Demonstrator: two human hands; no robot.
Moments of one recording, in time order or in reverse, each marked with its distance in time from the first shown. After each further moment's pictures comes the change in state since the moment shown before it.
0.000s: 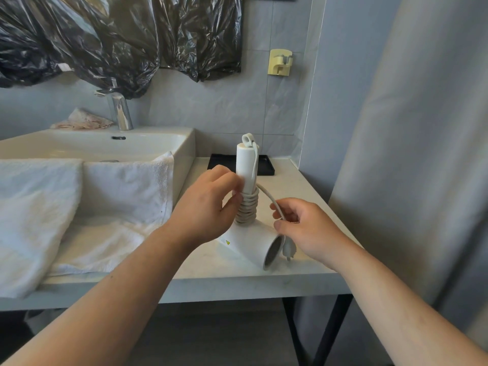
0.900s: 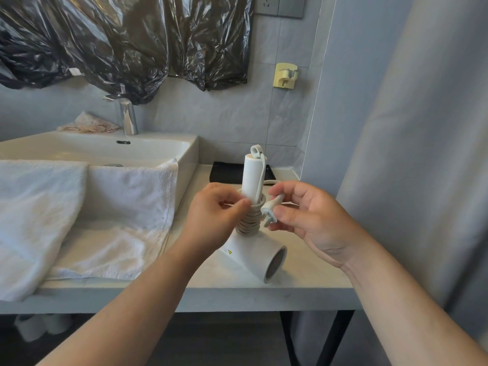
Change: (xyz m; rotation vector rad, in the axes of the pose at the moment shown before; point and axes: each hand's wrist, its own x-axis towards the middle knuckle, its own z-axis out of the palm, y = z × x) left_hand 0.002 0.022 0.010 -0.480 0.170 -0.576; right_hand -0.005 -0.045 -0.015 0.664 -0.164 -0.156
